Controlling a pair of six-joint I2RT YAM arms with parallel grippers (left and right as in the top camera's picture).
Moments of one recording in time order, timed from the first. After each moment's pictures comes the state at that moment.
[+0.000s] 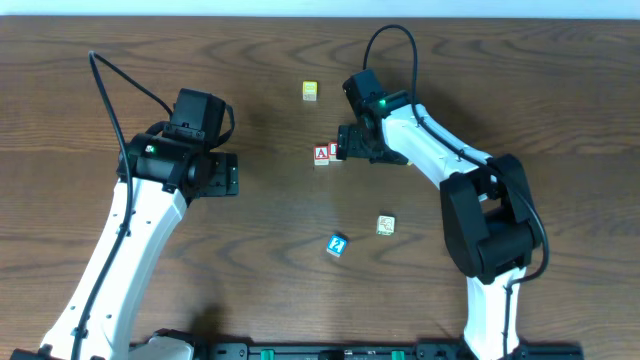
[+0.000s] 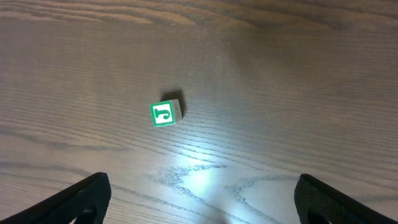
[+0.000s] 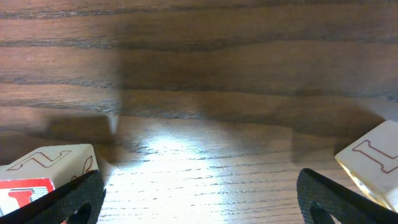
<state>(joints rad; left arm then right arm) -0.24 1.39 1.26 -1.15 -0.26 -0.24 0.43 2.14 1.56 -0.80 0.08 0.54</state>
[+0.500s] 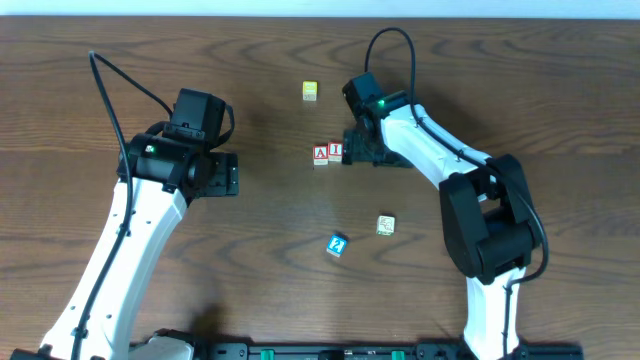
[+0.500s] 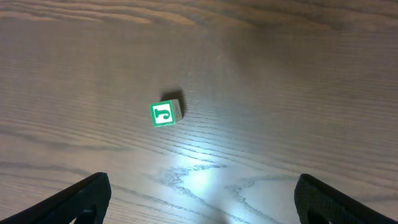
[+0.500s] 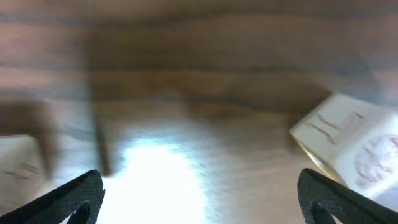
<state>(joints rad) -0.24 1.39 1.26 -1.15 -0.26 -0.24 0.44 2.14 1.56 -0.89 0.17 0.54</state>
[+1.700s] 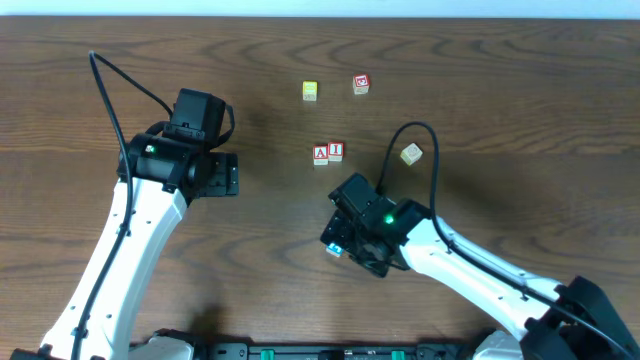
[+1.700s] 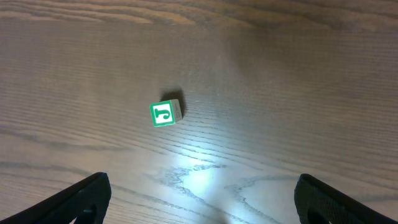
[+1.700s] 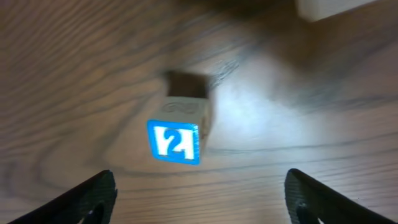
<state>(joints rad) -0.24 1.39 1.26 -1.15 -0.26 -0.24 0.77 1.52 0.89 -0.68 -0.15 1.35</state>
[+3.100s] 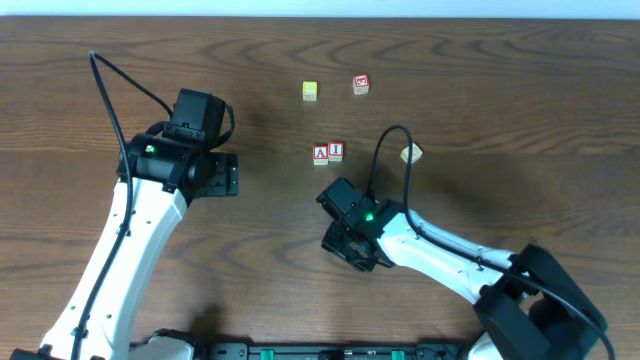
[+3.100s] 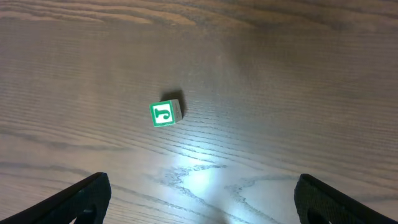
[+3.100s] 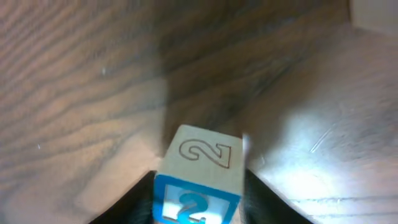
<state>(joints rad) -0.24 1.39 1.26 -1.15 -0.26 -0.24 0.79 1.68 0.88 -0.58 -0.11 1.34</state>
